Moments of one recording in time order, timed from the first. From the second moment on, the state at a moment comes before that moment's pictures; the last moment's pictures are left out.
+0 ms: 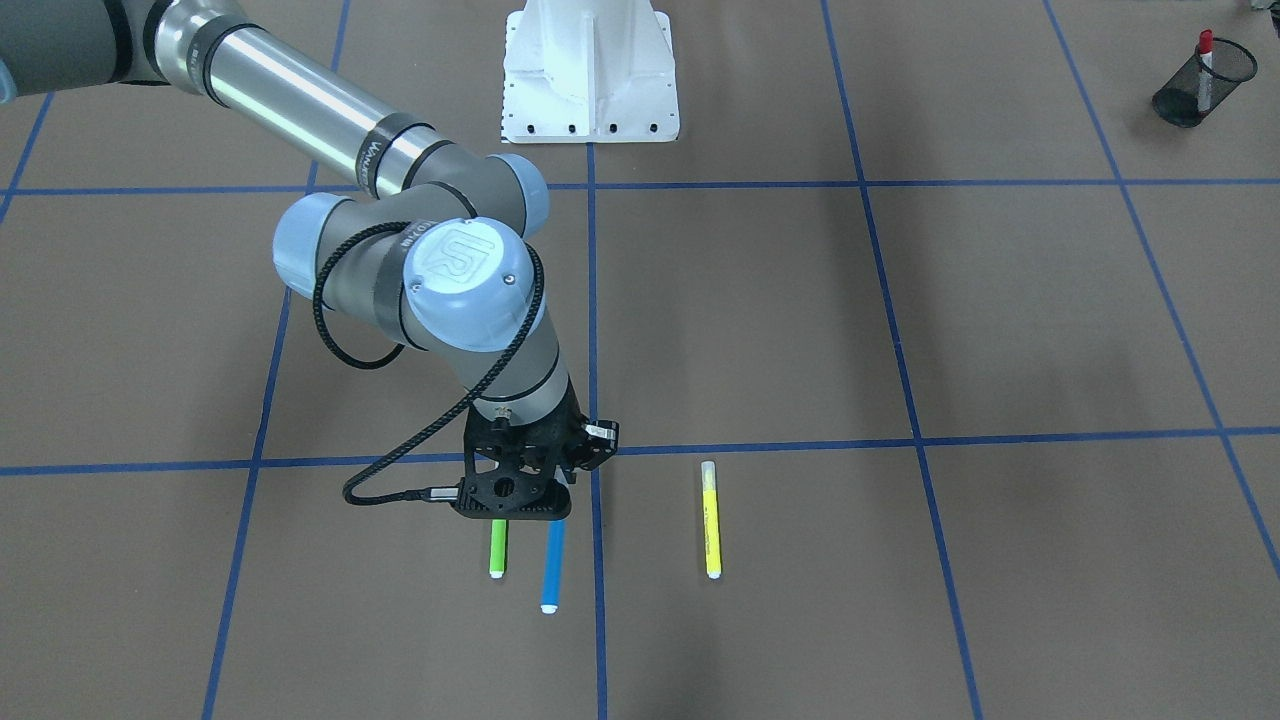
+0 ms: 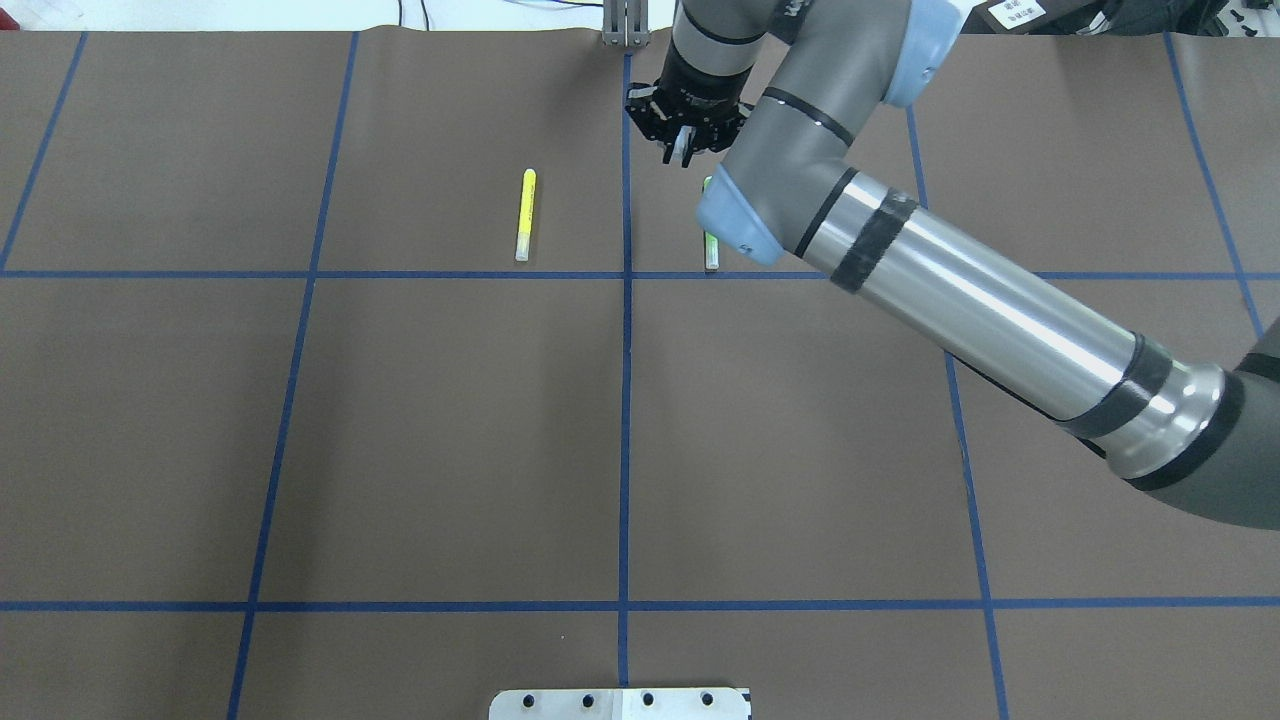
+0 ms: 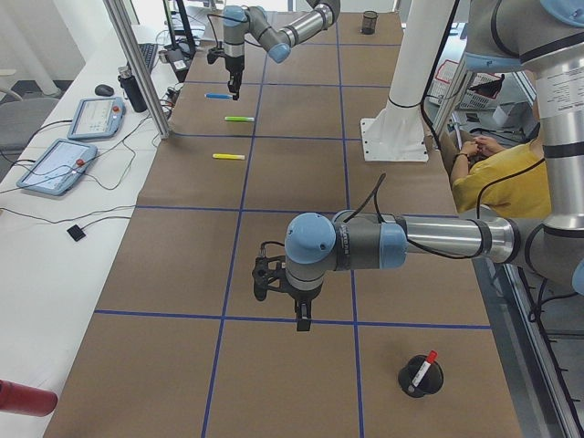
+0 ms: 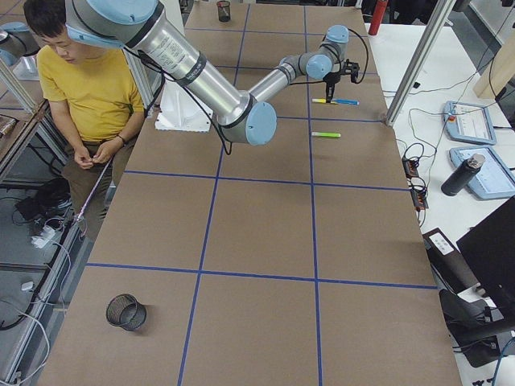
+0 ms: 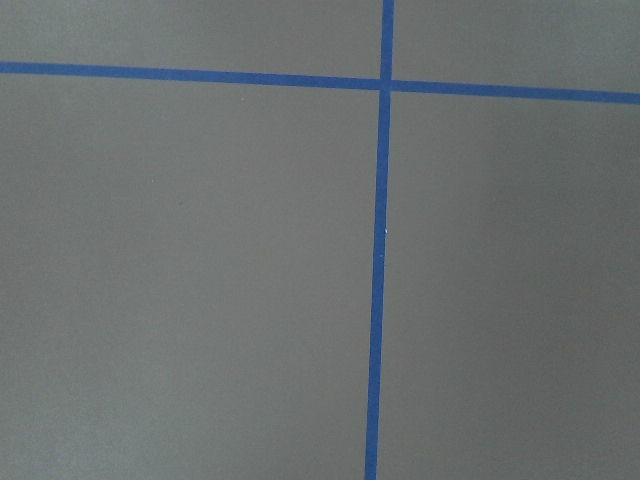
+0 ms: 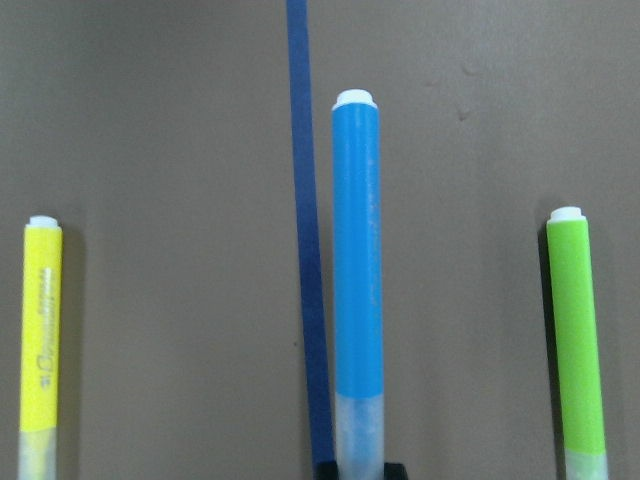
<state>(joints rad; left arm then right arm) -1.68 -1.29 -1.89 -1.48 -2.39 0.05 0.85 -0.61 1.26 -1.45 2.12 1.11</state>
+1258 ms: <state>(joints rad) -1.68 -1.30 -1.93 -1.50 -2.20 0.14 1.33 -1.27 1.70 -1.56 2.31 0.42</state>
